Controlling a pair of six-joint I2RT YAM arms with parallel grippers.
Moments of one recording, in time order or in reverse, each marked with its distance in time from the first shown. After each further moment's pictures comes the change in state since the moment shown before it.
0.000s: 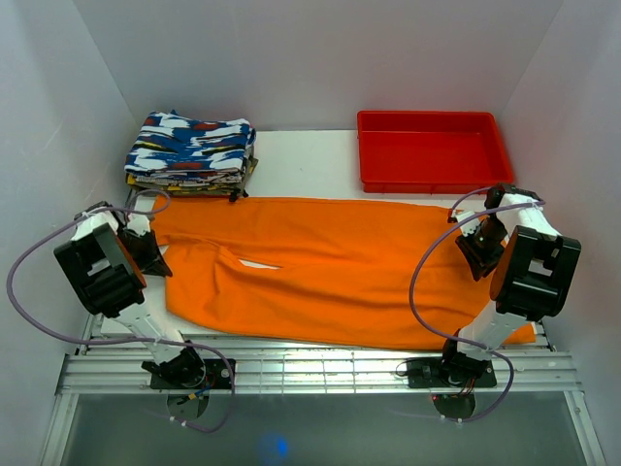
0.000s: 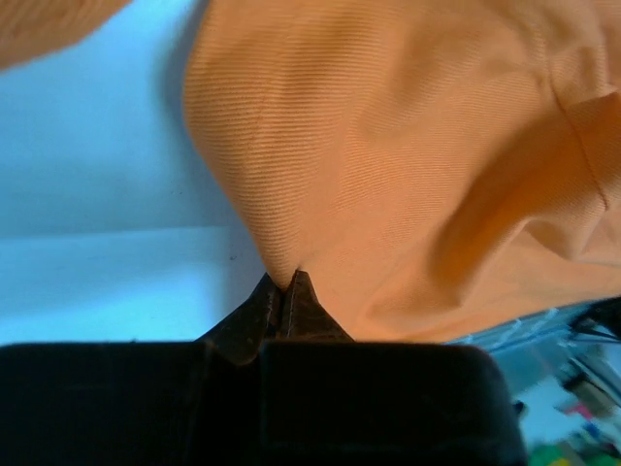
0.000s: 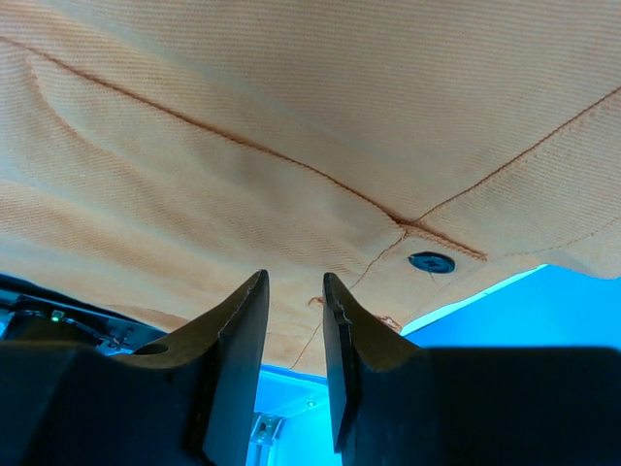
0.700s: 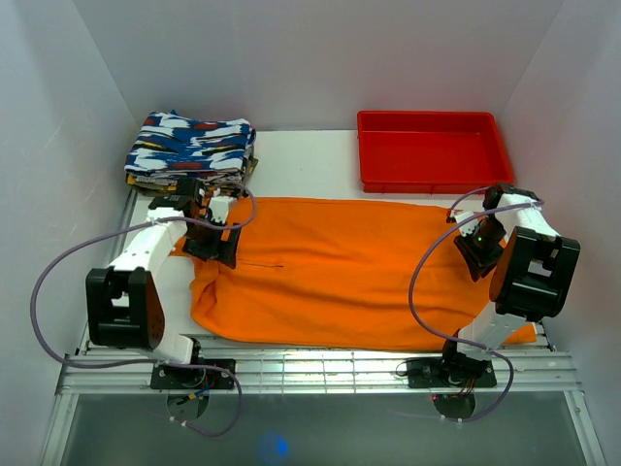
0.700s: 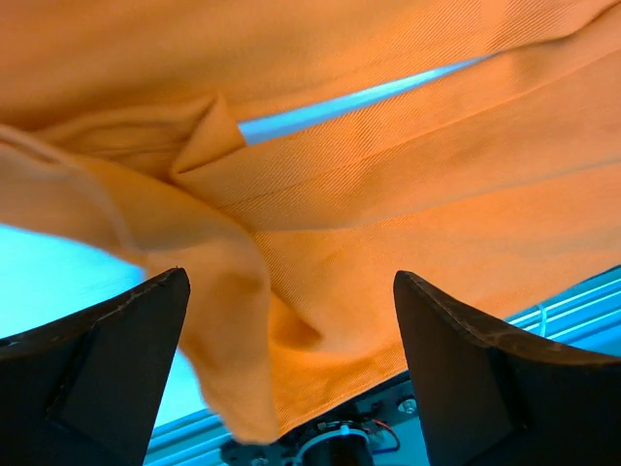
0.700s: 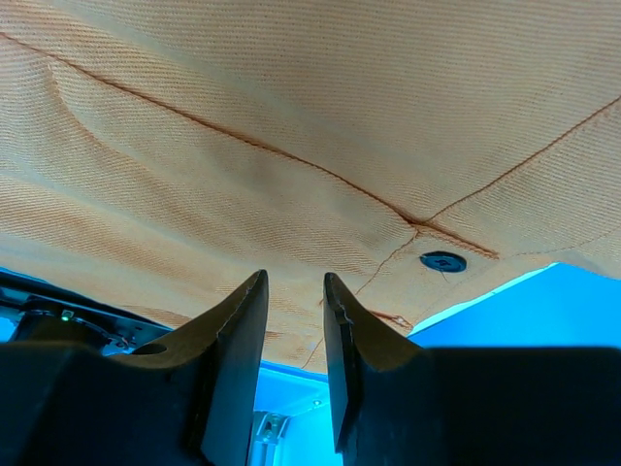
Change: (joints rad) left arm -0.647 -0.283 -0.135 0.100 -0.149 -0.029; right arm 0.012 -0.009 -0.001 -0.011 -0.002 0.019
